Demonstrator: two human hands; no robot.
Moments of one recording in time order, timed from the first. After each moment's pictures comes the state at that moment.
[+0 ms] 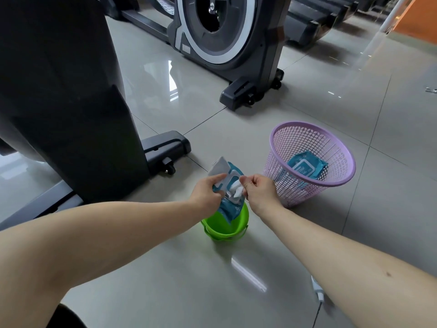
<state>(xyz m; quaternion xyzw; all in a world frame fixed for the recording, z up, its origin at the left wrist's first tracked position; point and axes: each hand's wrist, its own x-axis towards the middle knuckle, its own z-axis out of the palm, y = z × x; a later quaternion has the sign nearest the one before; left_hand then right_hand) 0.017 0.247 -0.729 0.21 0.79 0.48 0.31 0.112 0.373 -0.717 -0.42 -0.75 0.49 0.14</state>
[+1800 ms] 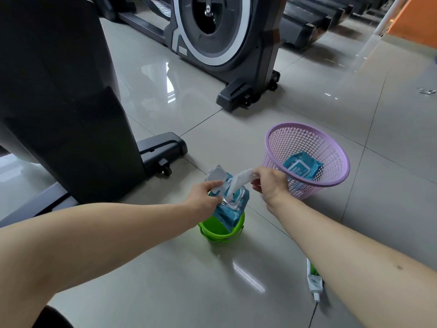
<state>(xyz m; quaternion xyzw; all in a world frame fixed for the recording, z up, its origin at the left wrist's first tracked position) 0.019 0.247 -0.741 0.15 0.76 0.51 0.37 0.115 0.399 -0.690 -0.49 -0.60 0.59 0.21</state>
